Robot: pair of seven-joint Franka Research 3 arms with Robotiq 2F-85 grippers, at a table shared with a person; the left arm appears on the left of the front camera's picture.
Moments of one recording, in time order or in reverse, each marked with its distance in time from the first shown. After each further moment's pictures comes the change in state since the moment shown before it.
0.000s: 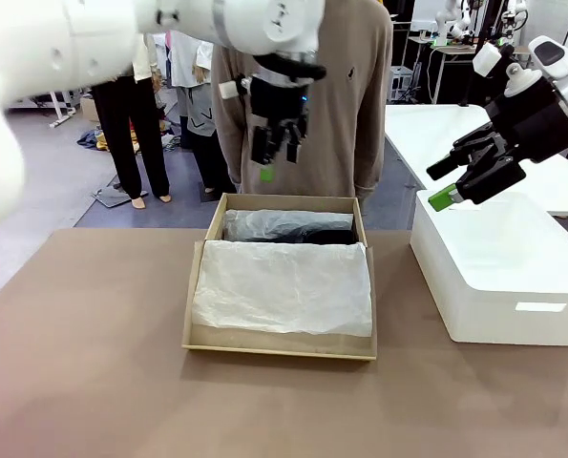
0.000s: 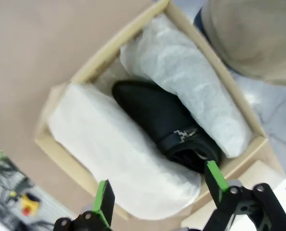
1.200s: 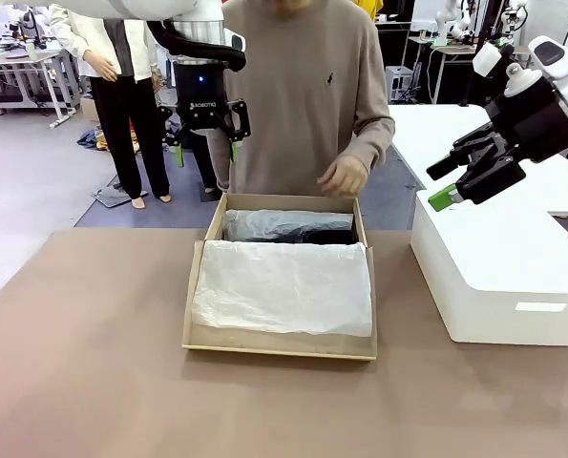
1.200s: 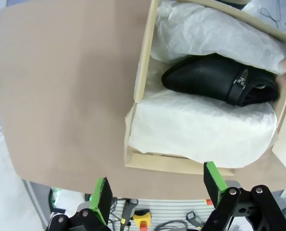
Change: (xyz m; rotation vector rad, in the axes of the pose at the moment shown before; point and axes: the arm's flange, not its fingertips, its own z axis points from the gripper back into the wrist) left arm 0.085 0.095 0.024 0.017 0.125 -0.695; right arm 0.000 0.000 0.000 0.000 0.000 0.000
